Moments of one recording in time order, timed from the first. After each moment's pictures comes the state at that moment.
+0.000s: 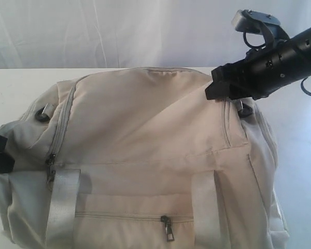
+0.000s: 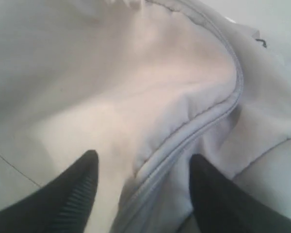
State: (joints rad) left arm 0.18 1.20 -0.71 -0.63 0.88 0.54; right arm -0.01 1.55 -1.14 0.76 0.76 -0.67
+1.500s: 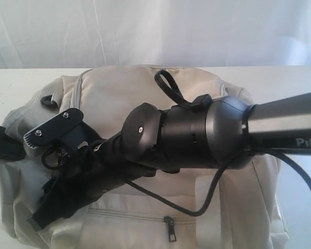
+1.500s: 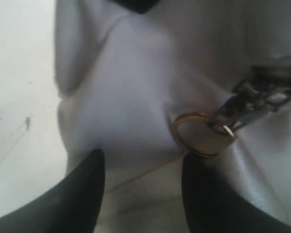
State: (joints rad) left arm 0.18 1.14 -0.71 -0.82 0.94 0.73; right arm 0.84 1.82 -1.14 0.93 0.32 -0.84
